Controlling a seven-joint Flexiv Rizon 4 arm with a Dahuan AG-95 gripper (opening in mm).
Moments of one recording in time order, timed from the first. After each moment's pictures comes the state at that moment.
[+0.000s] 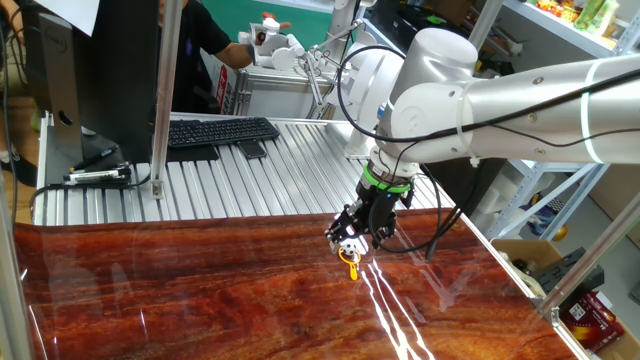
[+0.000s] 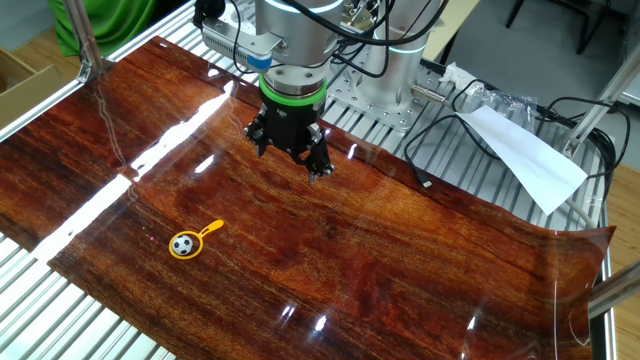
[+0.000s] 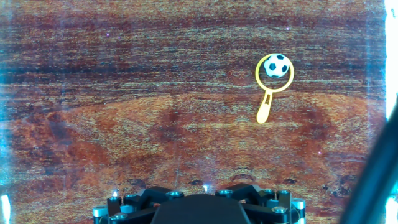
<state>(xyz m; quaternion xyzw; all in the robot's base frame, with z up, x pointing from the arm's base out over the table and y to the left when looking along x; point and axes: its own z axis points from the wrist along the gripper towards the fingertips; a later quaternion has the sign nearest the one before) 0.500 0.000 0.170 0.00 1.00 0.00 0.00</state>
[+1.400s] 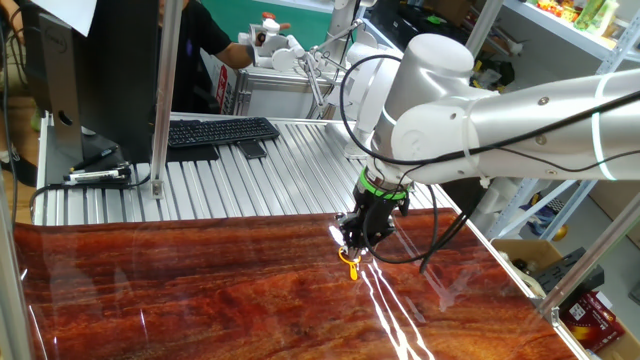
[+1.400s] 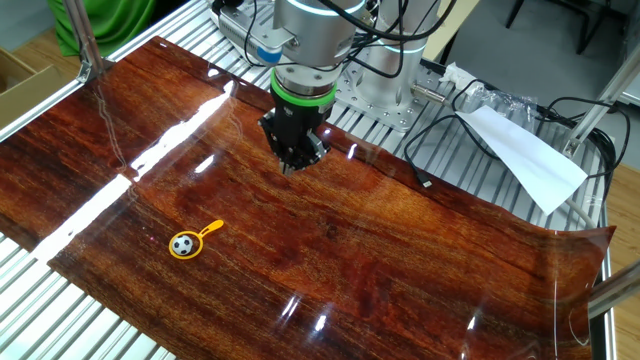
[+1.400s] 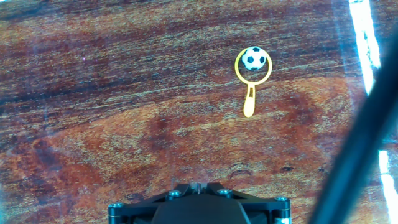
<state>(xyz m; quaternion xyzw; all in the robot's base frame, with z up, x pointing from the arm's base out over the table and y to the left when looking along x) 0.496 0.001 0.167 0.08 1.00 -0.02 0.02</state>
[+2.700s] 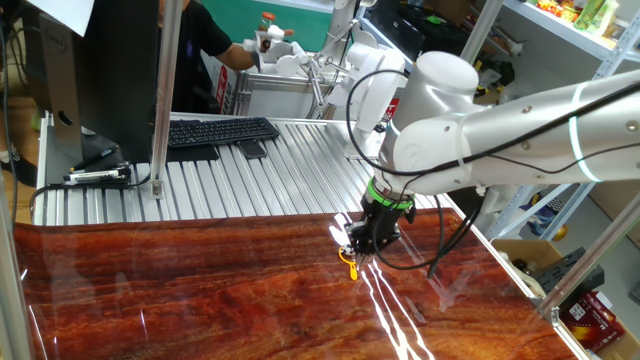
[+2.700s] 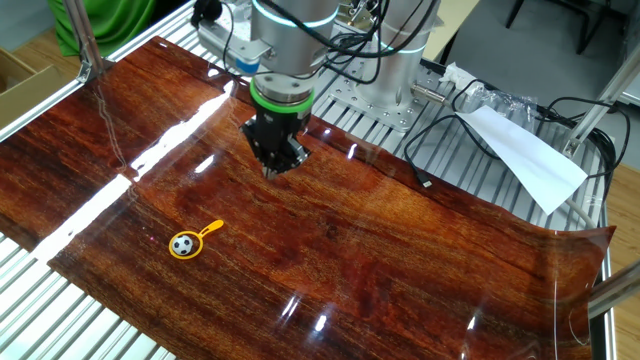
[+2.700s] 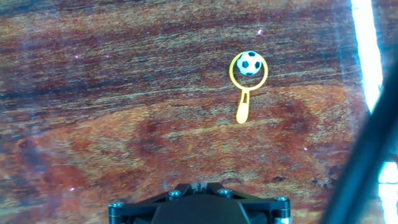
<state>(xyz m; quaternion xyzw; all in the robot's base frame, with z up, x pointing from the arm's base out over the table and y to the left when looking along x) 0.505 -0.032 0.134 0.06 1.00 -0.02 0.02</state>
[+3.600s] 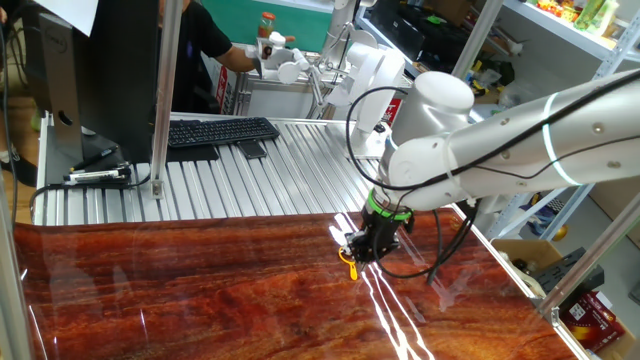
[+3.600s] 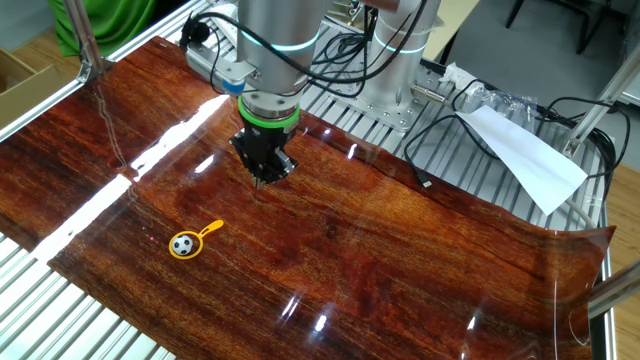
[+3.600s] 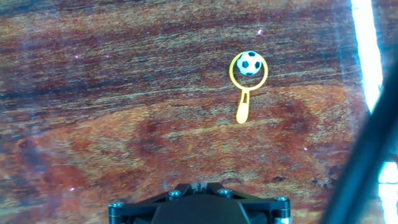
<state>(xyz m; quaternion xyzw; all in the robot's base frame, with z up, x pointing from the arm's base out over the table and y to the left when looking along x) 0.511 -0.048 0.104 0.05 1.00 -0.02 0.03</state>
